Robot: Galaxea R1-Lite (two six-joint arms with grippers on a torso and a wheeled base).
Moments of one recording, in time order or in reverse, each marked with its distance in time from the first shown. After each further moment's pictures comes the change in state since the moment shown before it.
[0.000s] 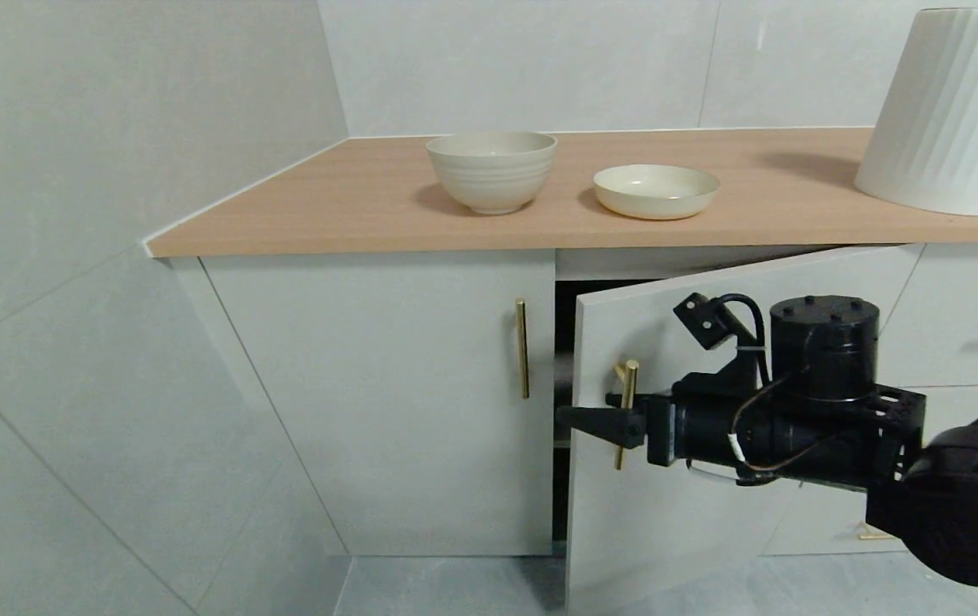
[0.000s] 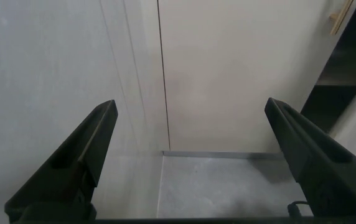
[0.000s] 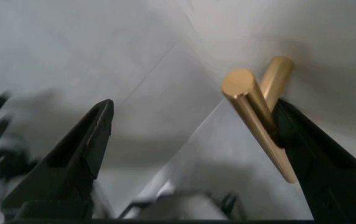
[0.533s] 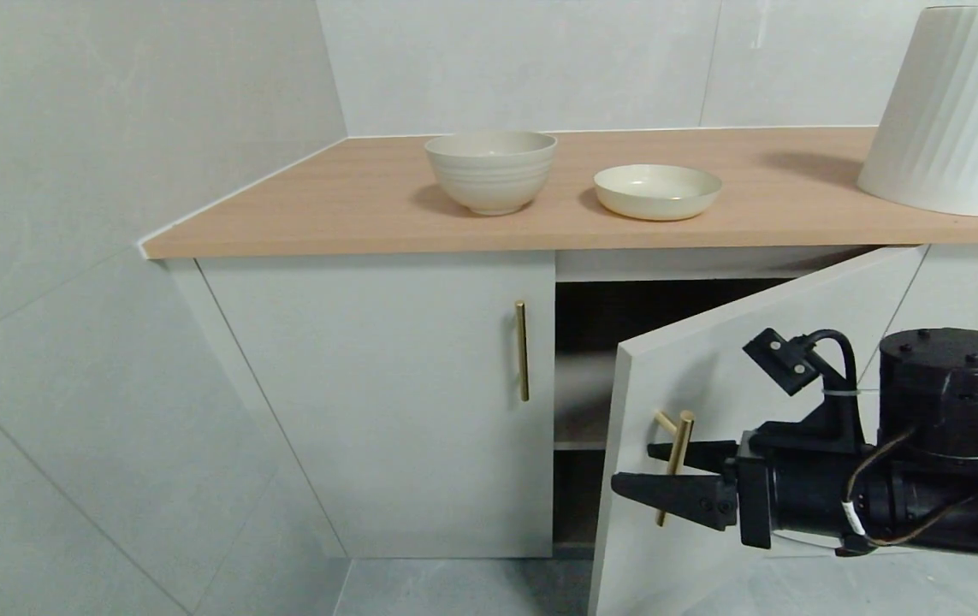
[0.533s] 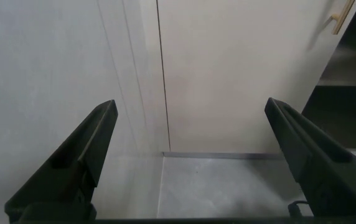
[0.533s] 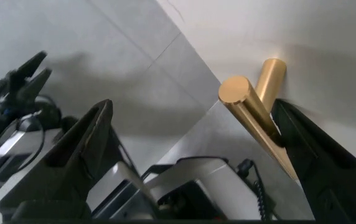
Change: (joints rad) left arm 0.000 0.000 0.000 0.000 0.000 0.002; right arm -0.002 -0.209 0.216 0.010 0.098 -0.003
